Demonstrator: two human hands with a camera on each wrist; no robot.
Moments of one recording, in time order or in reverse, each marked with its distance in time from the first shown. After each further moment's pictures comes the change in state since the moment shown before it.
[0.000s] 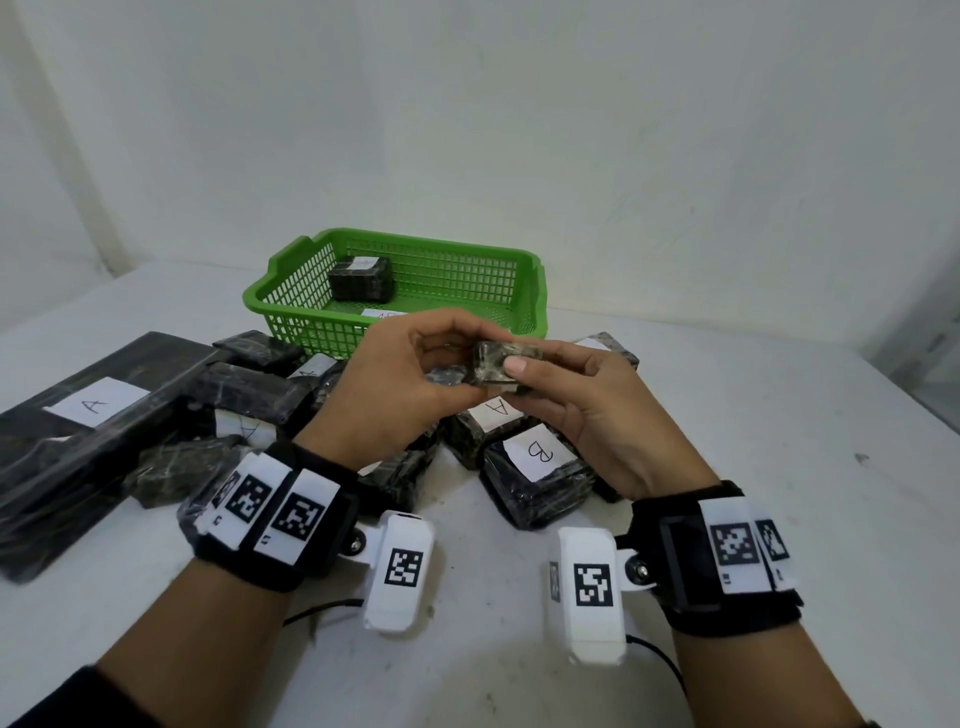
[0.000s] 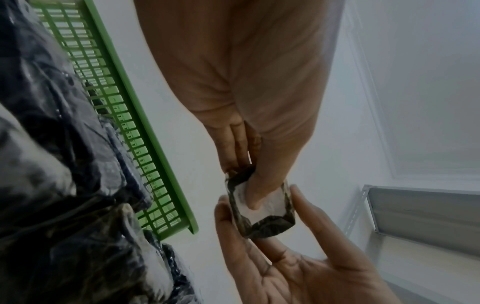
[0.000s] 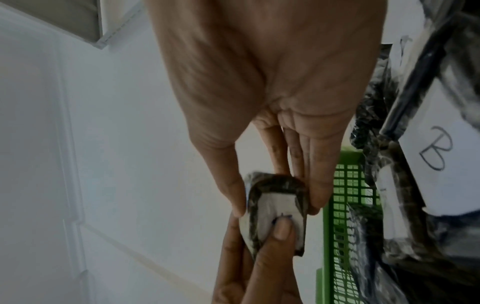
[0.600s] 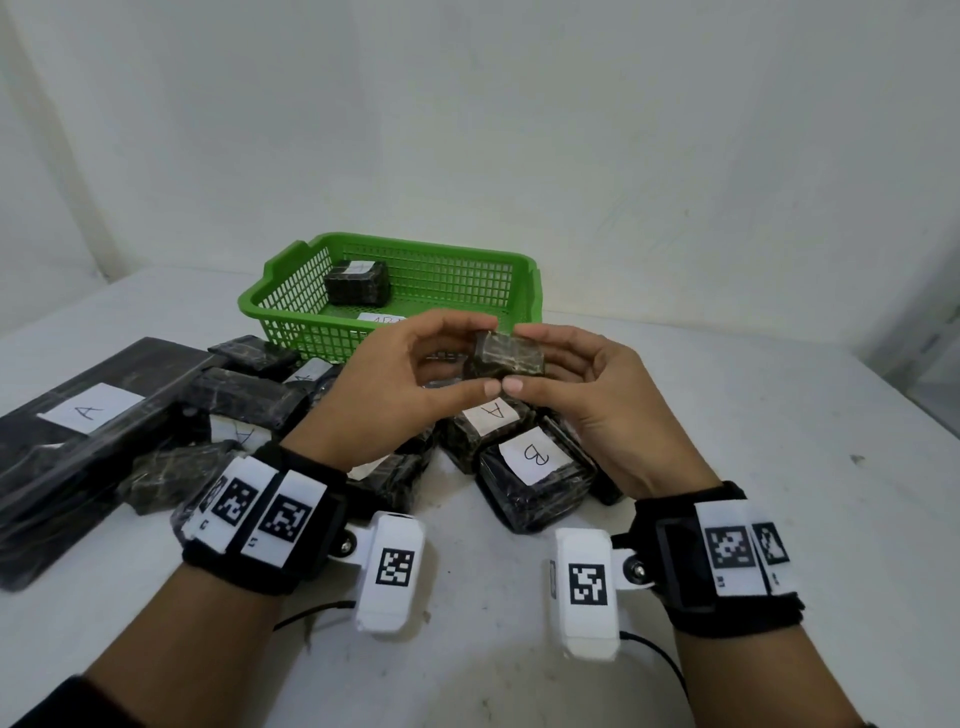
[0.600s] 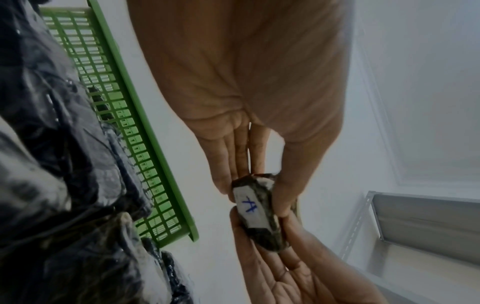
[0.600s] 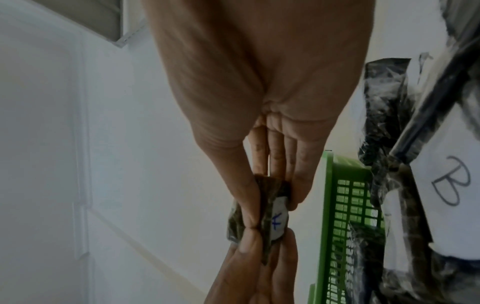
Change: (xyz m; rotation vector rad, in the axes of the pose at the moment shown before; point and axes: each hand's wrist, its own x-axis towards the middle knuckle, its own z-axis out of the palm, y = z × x) left_hand 0.000 0.002 -0.004 -0.033 -0.070 -0.080; right_hand -0.001 -0.003 -0.006 -0.139 0.057 -0.127
